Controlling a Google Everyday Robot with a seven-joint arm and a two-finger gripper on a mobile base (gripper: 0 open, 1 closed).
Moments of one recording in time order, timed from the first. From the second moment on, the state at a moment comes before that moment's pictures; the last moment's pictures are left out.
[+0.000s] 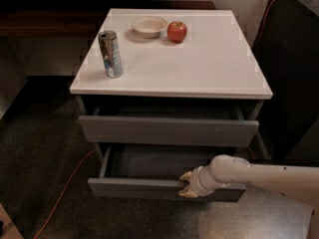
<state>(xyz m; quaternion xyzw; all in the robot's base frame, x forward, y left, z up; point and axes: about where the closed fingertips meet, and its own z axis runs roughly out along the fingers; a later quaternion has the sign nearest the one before) 0.508 -0.116 0.410 -0.63 0.73 0.13 0.23</state>
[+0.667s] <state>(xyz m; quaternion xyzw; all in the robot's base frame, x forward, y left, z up) 0.496 -0.111 0.414 -0.62 0.73 0.14 0.23</state>
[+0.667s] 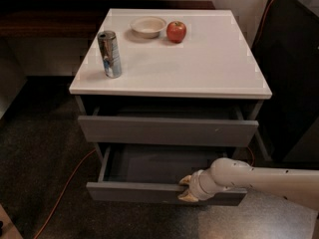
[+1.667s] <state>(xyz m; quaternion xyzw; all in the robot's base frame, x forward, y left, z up) 0.477 -0.104 0.416 -0.61 0.74 0.15 0.24</state>
